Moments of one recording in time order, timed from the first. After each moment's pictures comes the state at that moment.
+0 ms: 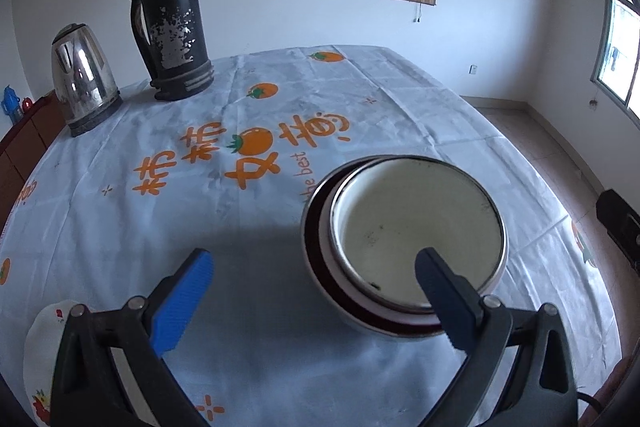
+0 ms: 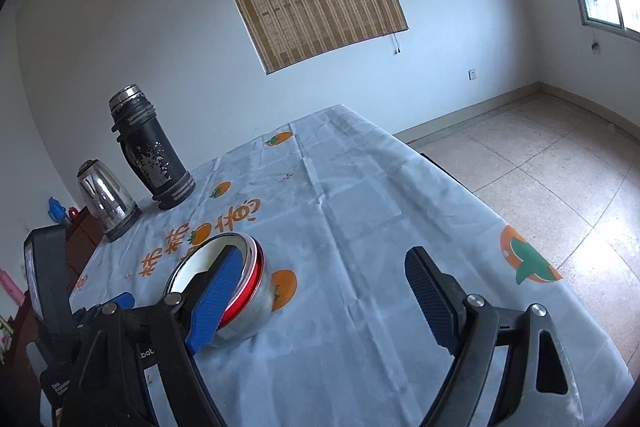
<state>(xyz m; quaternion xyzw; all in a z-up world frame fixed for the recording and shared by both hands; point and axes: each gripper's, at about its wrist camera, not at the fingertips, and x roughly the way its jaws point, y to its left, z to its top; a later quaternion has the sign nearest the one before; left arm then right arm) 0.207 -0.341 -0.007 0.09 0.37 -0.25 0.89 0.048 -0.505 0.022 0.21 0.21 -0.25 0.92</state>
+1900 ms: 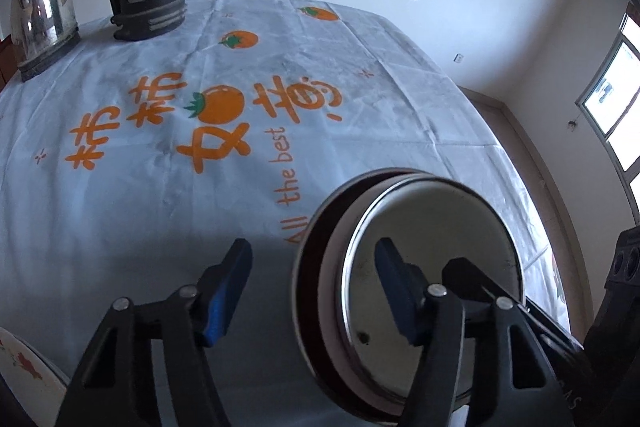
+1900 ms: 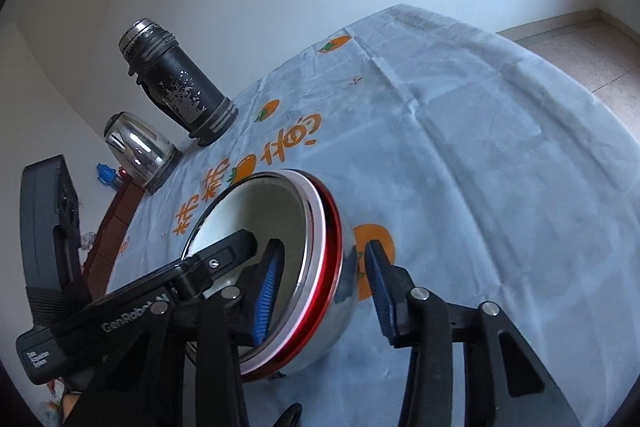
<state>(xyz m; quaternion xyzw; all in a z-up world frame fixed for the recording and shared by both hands) 0.265 -0.359 -0.036 0.03 0.48 -0.30 0.83 0.153 -0.504 -0.046 0.31 0.33 -0.08 0.89</state>
